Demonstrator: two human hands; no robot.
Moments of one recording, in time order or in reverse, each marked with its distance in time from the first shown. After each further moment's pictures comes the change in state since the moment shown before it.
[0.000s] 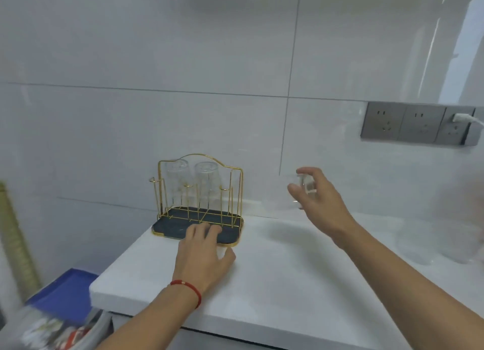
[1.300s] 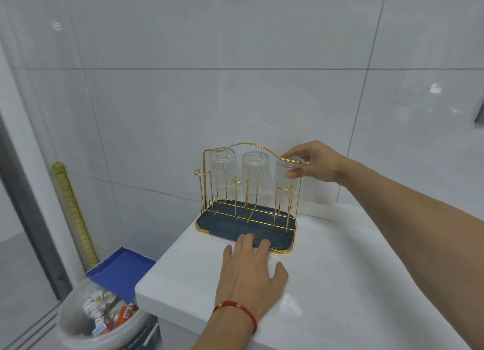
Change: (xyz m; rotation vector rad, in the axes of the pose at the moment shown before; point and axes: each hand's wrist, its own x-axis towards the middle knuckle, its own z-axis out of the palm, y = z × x) left_hand 0.005 -0.029 0.026 0.115 -0.135 -0.048; right_hand 0.177 -0.010 0.112 -0.210 -0.489 -0.219
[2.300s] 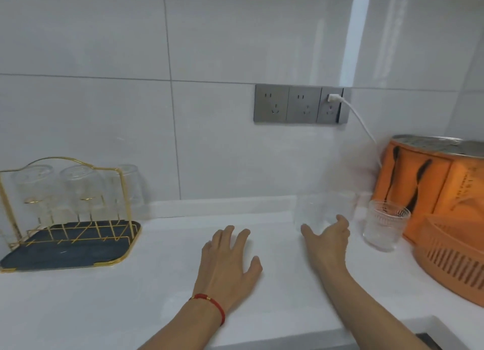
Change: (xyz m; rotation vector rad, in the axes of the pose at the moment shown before) left_hand -0.020 0.236 0.074 -0.185 -0.017 0.465; right_hand -0.338 0.182 -0.063 0.235 1.012 0.826
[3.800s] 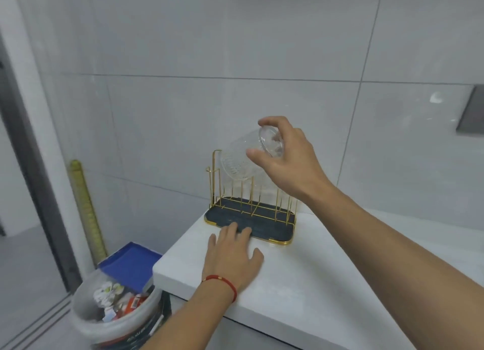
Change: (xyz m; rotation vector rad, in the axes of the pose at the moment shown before) left_hand -0.105 -0.226 -0.134 0.239 0.052 -0.503; right_hand -0.243 -0.280 0.183 0.143 -0.757 -0.899
